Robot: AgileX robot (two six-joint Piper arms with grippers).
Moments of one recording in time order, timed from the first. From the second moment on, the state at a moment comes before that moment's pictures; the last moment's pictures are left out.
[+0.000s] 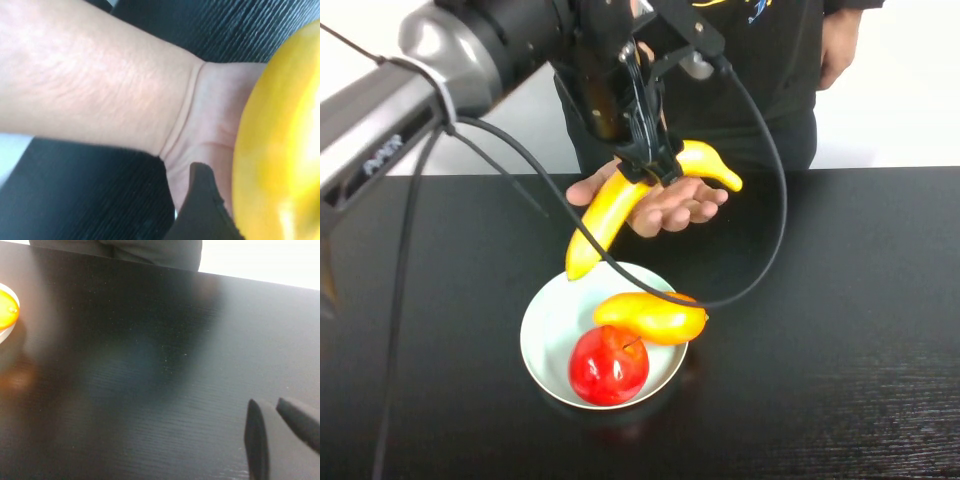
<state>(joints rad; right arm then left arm) 0.09 -0.01 0.03 0.18 0.39 -0.24 -0.65 1.99 -2.01 0.07 1.18 0.47</state>
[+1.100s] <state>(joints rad) 0.09 -0.01 0.03 0.18 0.39 -0.24 -0.65 0.66 -0.85 0.08 0.84 0.09</state>
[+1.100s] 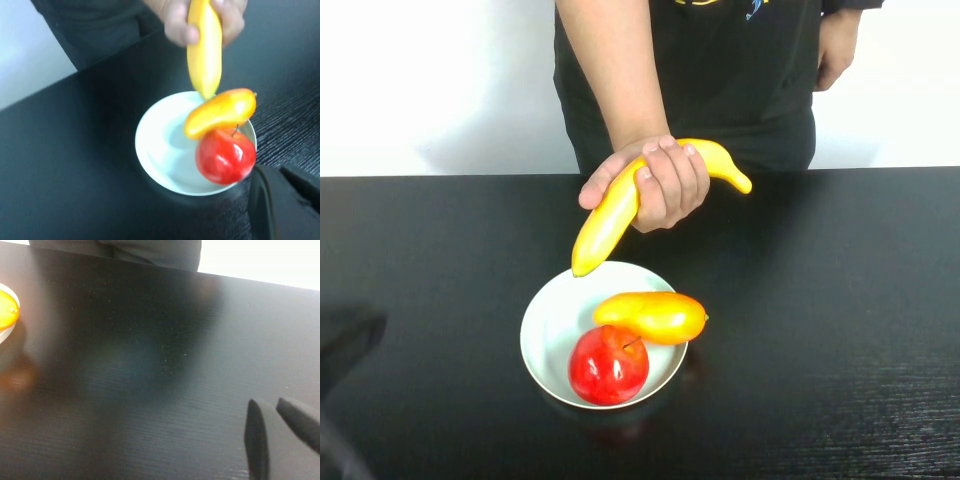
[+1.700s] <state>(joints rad) 0.09 -0.01 0.03 0.18 0.39 -0.24 -0.65 0.36 -0.52 0.17 0.79 0.06</state>
